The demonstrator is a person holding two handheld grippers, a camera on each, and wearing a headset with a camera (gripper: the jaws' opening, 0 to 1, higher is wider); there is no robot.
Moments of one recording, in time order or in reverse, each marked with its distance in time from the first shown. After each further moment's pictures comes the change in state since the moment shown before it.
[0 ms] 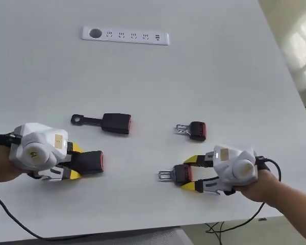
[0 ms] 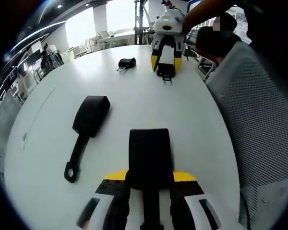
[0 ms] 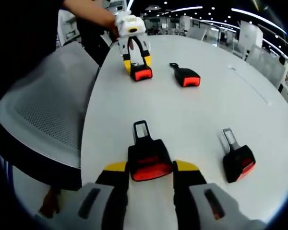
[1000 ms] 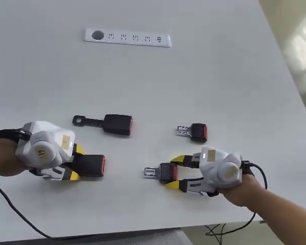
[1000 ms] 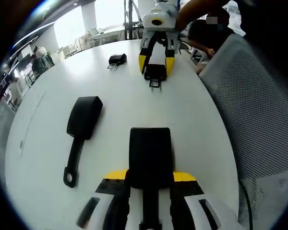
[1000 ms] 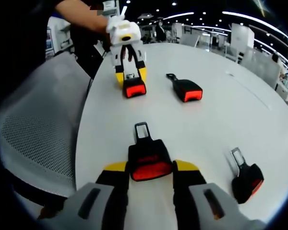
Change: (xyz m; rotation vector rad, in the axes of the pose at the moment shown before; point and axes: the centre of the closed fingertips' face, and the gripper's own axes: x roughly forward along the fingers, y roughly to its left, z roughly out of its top) left arm 0.005 -0.002 -0.001 0.030 0.050 -0.031; right arm 0.033 0.003 0.038 0.036 -0.089 -0.042
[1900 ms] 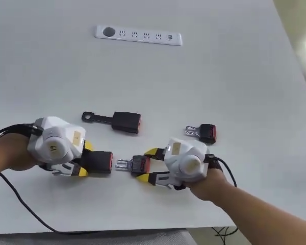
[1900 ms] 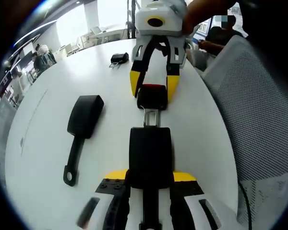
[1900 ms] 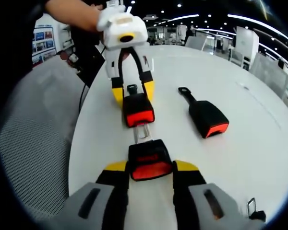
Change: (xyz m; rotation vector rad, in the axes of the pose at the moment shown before) left arm 0.000 0.002 -0.003 -0.021 0.007 0.010; right arm 0.060 0.011 0.064 -0.041 -0.017 0.029
